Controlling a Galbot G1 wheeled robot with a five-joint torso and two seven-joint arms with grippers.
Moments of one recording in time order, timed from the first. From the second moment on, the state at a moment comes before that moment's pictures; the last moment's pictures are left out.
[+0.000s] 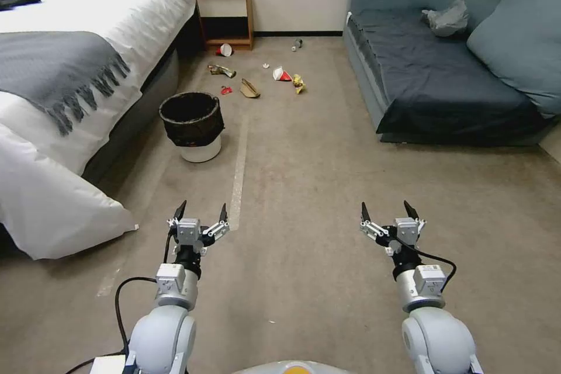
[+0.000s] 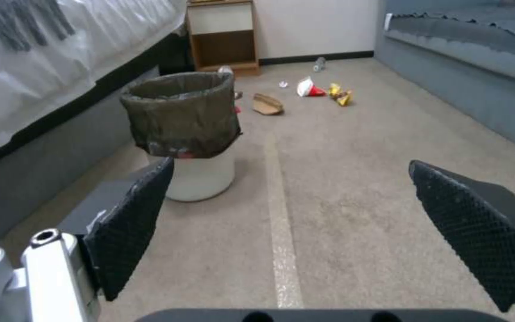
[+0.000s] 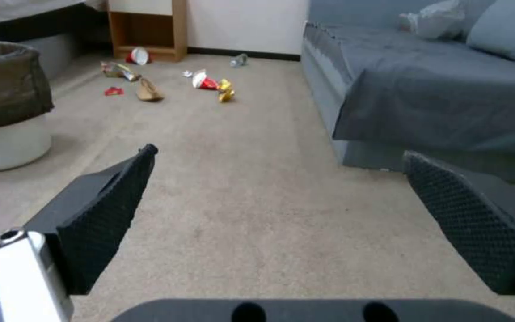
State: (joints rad) left arm 1.55 -1.50 -0.55 -2.00 0.00 0.00 0.00; right arm -1.55 1.50 0.55 2.00 0.00 0.00 0.00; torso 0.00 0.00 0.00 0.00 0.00
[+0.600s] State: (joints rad) left arm 1.55 -1.50 -0.55 -2.00 0.00 0.00 0.00; right arm -1.55 1.50 0.55 2.00 0.00 0.00 0.00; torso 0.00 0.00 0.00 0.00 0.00
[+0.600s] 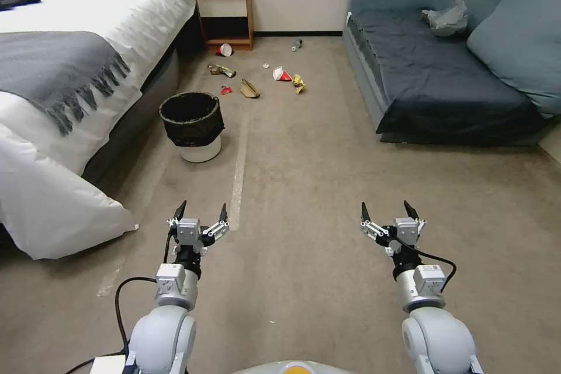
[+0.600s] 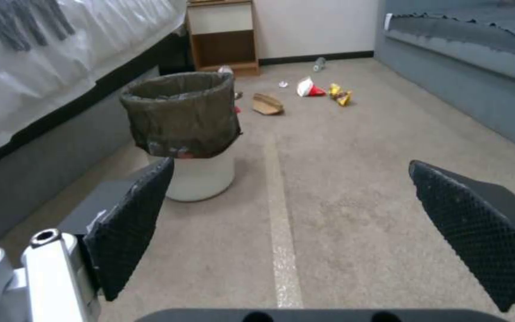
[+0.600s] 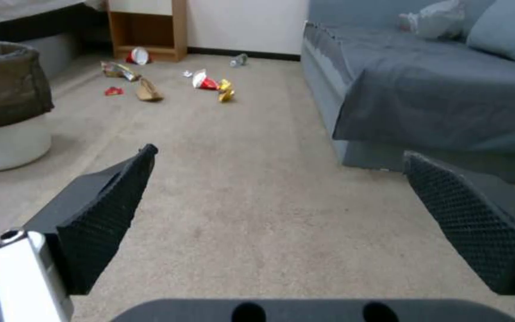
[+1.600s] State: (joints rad) left arm 1.58 -1.44 -0.43 -1.96 -0.10 -0.24 -0.11; right arm -1.75 1.60 0.54 2.07 -0.07 0.23 -0.13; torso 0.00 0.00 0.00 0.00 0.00
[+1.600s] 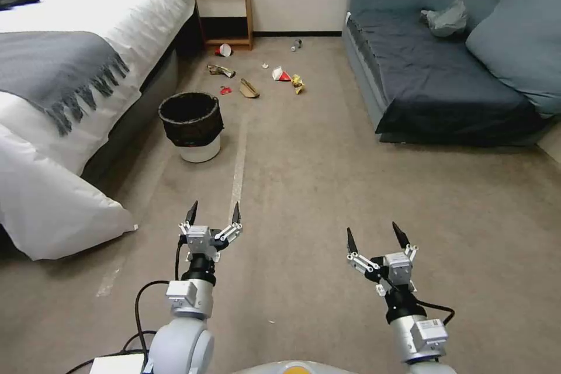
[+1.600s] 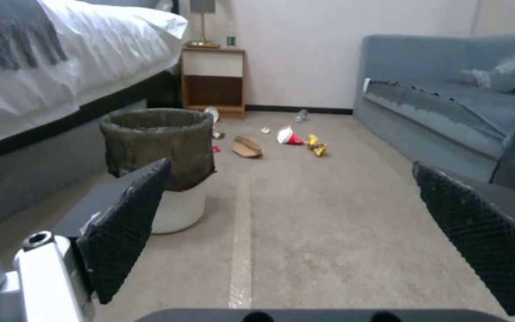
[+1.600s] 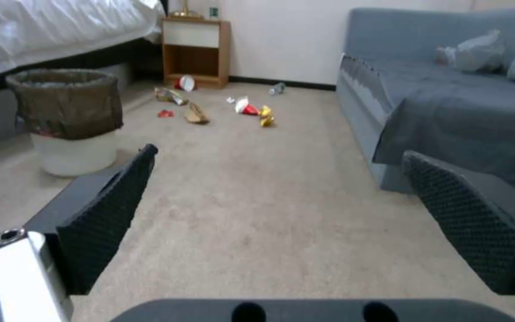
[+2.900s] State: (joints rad) left arm 1.58 -1.45 -0.43 -1.94 -0.10 -0.31 -0.12; right arm -1.73 1.61 0.55 2.06 -0.05 0.26 -0.07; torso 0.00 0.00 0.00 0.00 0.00
